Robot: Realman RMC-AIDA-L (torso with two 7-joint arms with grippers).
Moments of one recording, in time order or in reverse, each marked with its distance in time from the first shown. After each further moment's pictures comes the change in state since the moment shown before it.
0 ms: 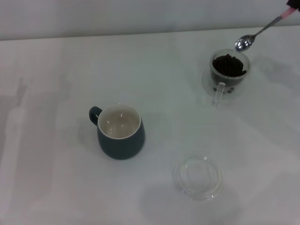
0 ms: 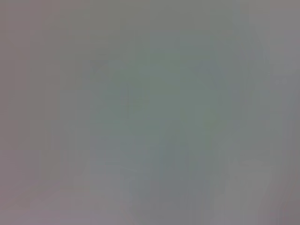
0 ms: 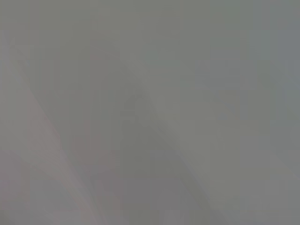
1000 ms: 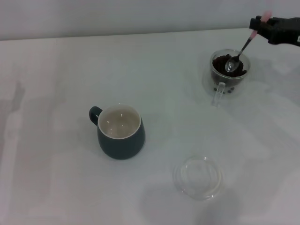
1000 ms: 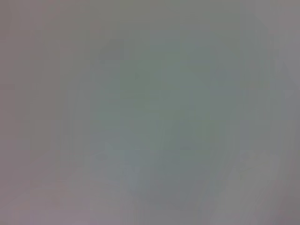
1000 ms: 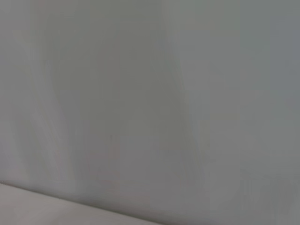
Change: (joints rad) left arm 0.045 -0.003 0.000 -0.052 -0.001 0.037 -0.017; right arm 0.078 0.091 -0.041 -0.177 -0.360 -0.224 -0.063
